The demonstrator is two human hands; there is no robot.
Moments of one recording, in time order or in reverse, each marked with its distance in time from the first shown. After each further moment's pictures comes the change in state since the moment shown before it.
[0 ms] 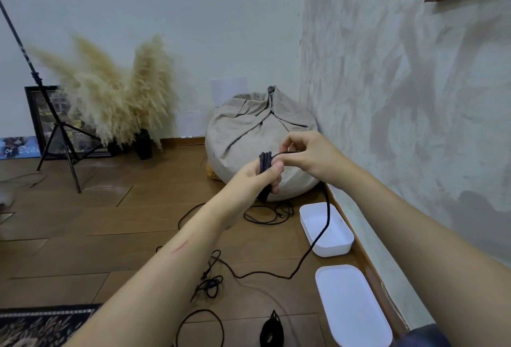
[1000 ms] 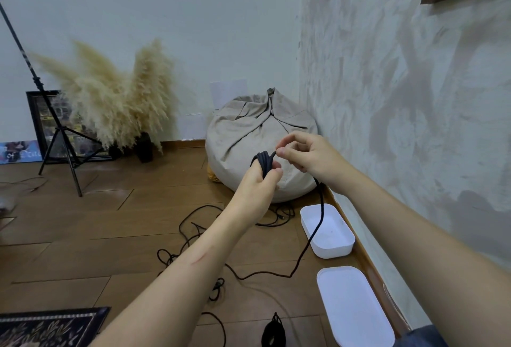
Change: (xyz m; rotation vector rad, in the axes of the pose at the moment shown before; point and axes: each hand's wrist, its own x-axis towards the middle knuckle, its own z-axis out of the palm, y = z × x) left_hand 0.001 0.001 0.024 0.166 0.256 -0.024; right_hand -0.005 0.005 0.001 0.205 0.010 0.057
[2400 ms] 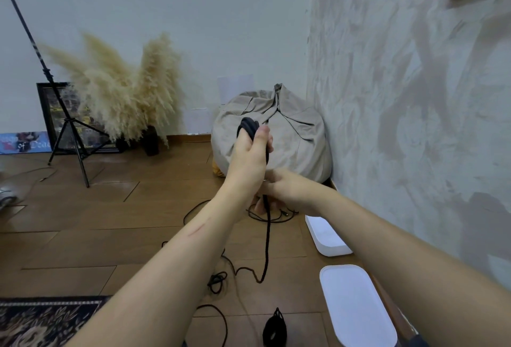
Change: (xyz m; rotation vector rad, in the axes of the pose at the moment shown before) left_hand 0.025 0.021 -0.011 -0.241 0.291 0.095; right_hand -0.015 0.002 0.068 0.229 -0.420 0.275
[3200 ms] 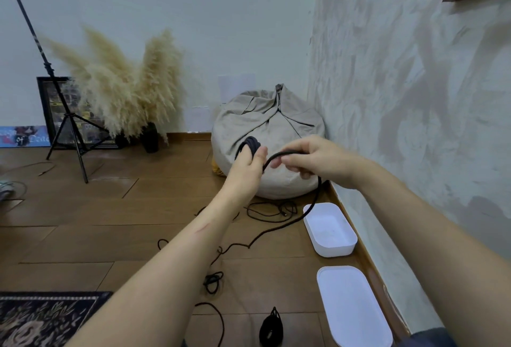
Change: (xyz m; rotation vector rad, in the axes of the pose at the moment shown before) left_hand 0.005 -0.041 -0.021 0.330 -0.135 -0.085; right_hand -0.026 -0.043 -0.051 -0.347 0.105 -0.158
